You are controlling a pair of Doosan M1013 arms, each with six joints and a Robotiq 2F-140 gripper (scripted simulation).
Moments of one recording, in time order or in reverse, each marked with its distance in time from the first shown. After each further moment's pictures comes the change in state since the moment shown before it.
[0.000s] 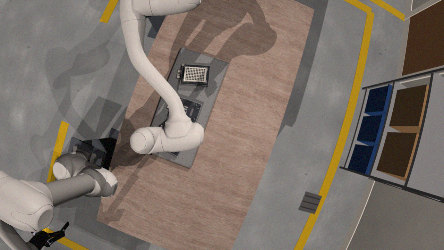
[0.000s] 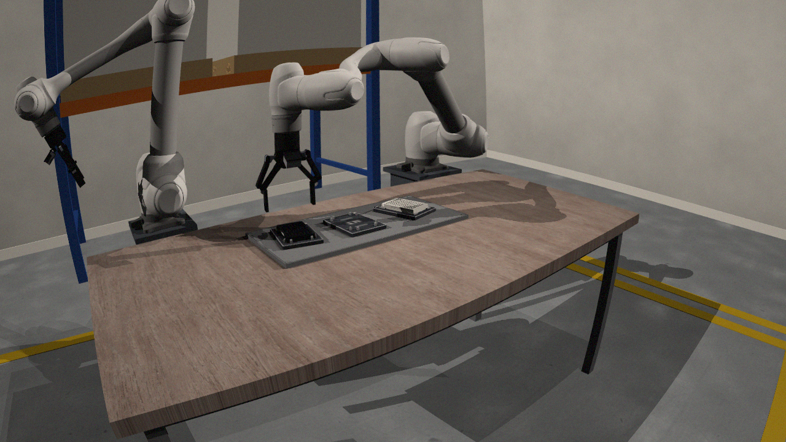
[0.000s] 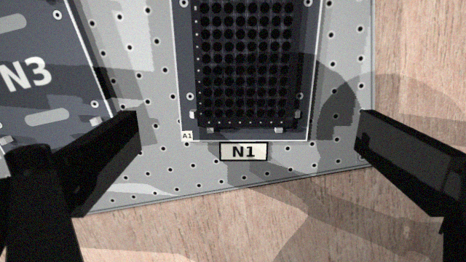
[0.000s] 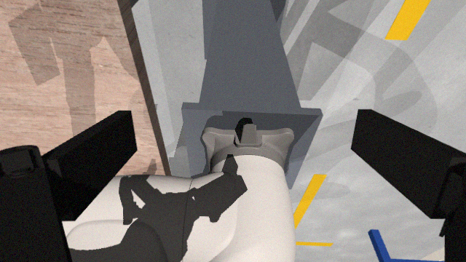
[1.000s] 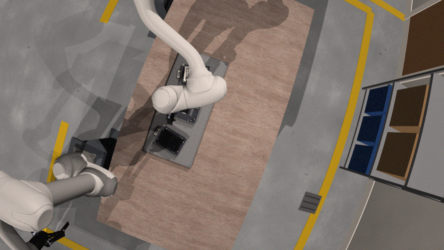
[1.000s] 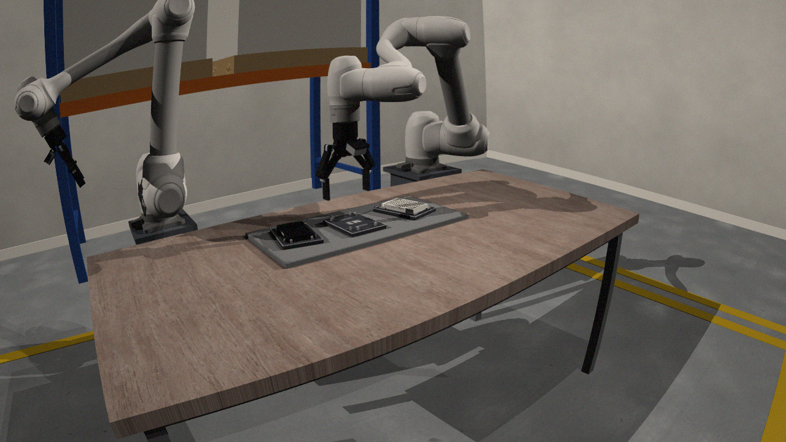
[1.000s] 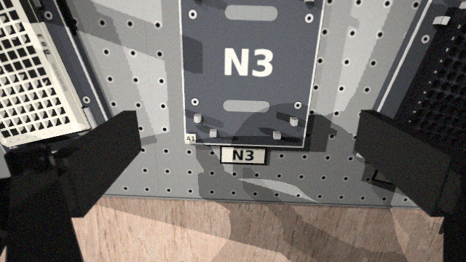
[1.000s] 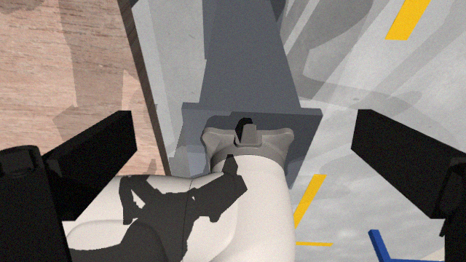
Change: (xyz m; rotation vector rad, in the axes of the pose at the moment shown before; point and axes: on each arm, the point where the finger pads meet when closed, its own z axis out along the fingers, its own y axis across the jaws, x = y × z) left arm -0.007 -0.186 -0.010 0.010 -0.008 -0.239; right arm 0.000 0.000 0.000 0.000 0.000 0.000
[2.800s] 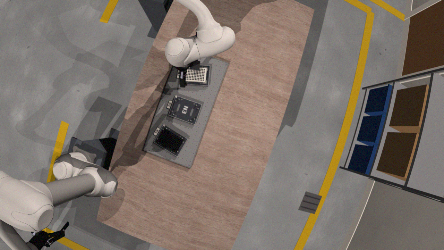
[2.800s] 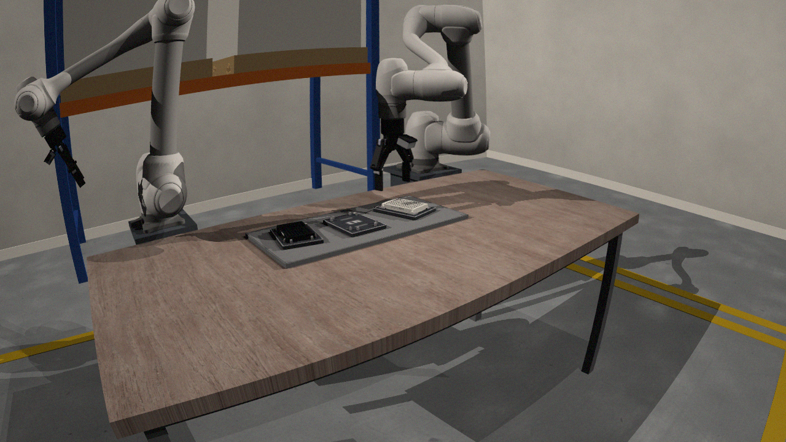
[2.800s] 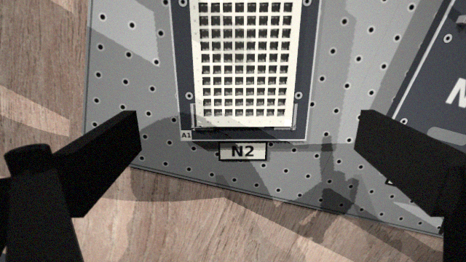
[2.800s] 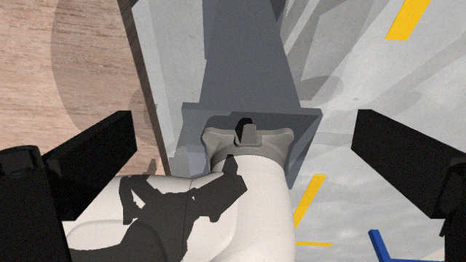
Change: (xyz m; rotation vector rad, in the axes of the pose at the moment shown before) left arm -0.017 -0.196 0.012 -0.011 0.005 -0.223; right arm 0.000 0.000 0.000 0.000 0.000 0.000
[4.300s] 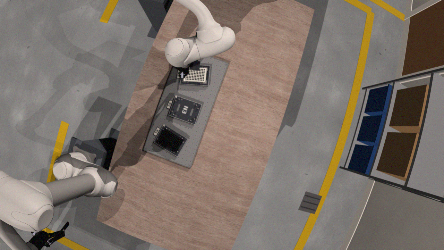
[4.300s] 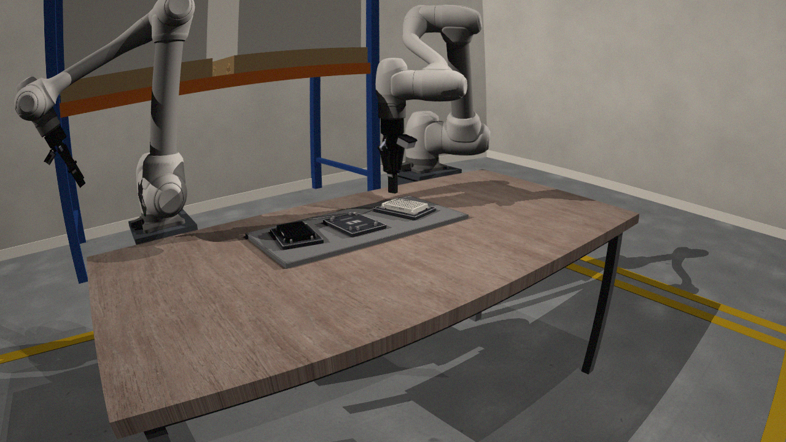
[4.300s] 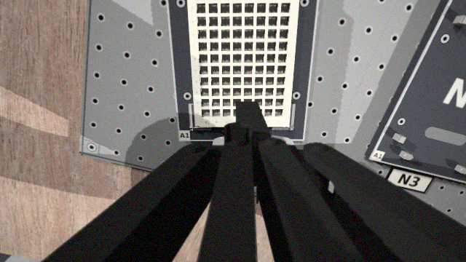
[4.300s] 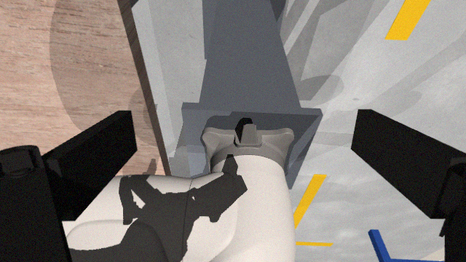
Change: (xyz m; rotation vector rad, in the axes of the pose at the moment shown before) left arm 0.000 0.002 -0.001 -0.001 0.000 0.001; right arm 0.000 0.000 0.000 0.000 0.000 0.000
